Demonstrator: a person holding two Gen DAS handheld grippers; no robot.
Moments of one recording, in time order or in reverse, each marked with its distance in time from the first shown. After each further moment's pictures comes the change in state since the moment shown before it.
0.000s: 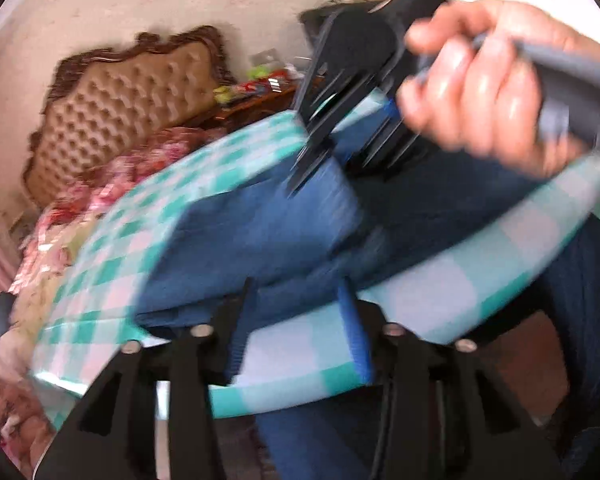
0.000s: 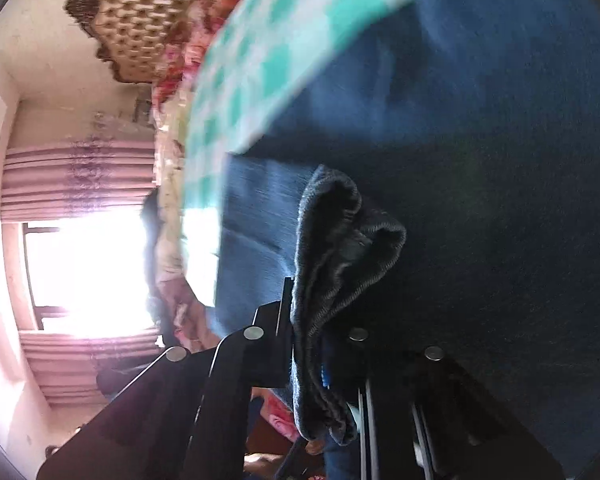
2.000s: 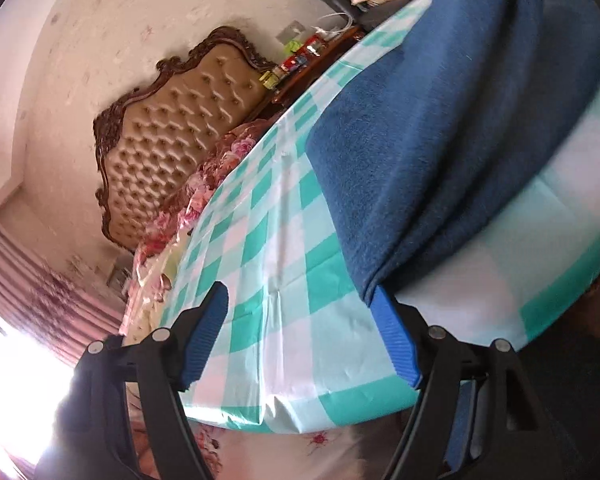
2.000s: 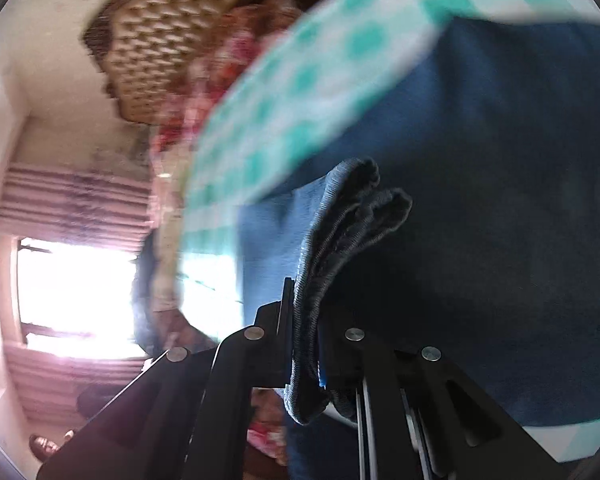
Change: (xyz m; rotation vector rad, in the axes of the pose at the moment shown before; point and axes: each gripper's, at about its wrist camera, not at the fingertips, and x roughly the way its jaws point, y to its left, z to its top) left arm 0.062 0.026 -0.034 0.355 0.107 0.356; right arm -0.126 -0.052 -0.014 0.004 -0.172 -0.100
